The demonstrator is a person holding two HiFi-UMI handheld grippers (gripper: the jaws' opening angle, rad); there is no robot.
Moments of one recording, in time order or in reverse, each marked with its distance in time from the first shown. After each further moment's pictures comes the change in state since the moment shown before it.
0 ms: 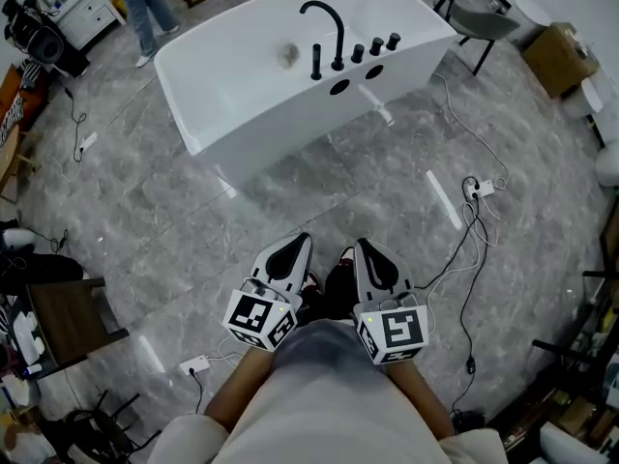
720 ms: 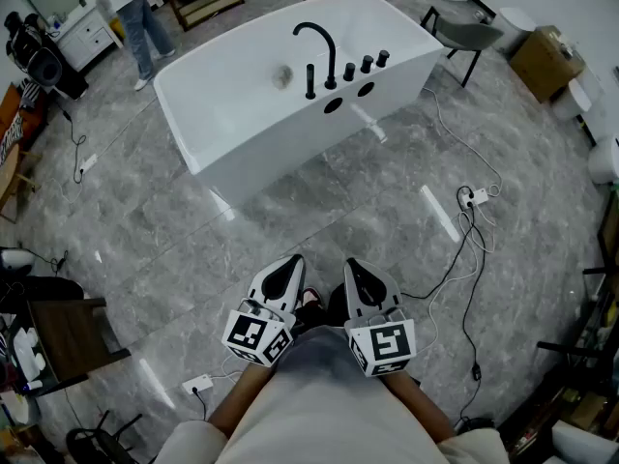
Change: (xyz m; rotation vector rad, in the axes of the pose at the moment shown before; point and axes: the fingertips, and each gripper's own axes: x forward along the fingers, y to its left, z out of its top) left arm -0.037 -0.008 -0.011 -0.021 -0.040 -0.008; right arm -0.024 0.029 -0.013 -0.022 -0.002 0.001
